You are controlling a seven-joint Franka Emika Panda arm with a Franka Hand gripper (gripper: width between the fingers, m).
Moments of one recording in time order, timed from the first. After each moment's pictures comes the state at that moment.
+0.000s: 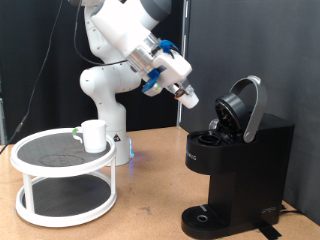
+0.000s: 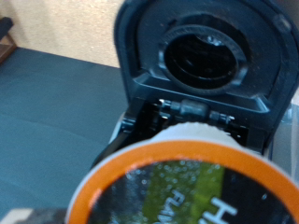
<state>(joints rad) 0.34 -0.36 -0.39 -2.40 0.78 2.23 1.82</state>
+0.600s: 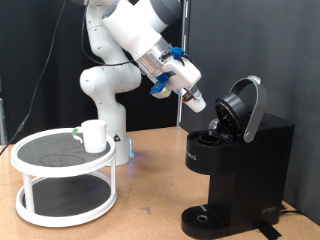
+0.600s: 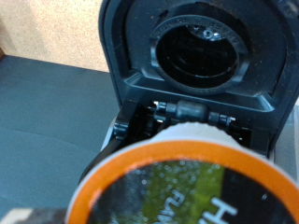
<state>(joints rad) 0.34 -0.33 -0.36 -2.39 0.79 2.25 1.85</state>
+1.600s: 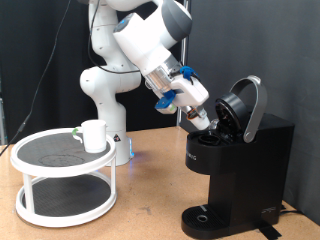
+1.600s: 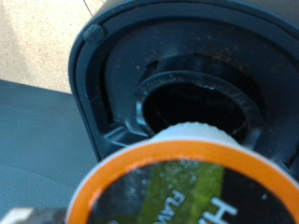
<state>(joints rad) 0.35 -0.23 -0.33 -2.40 0.81 2.34 1.79</state>
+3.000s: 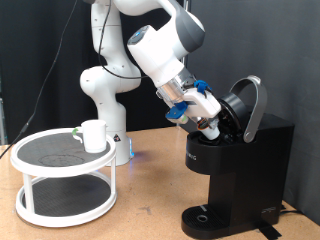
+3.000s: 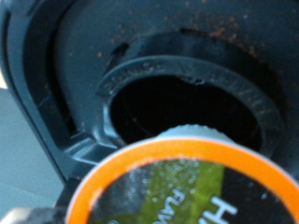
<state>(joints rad) 0.35 -0.17 -0.27 -2.40 0.86 2.38 1.80</state>
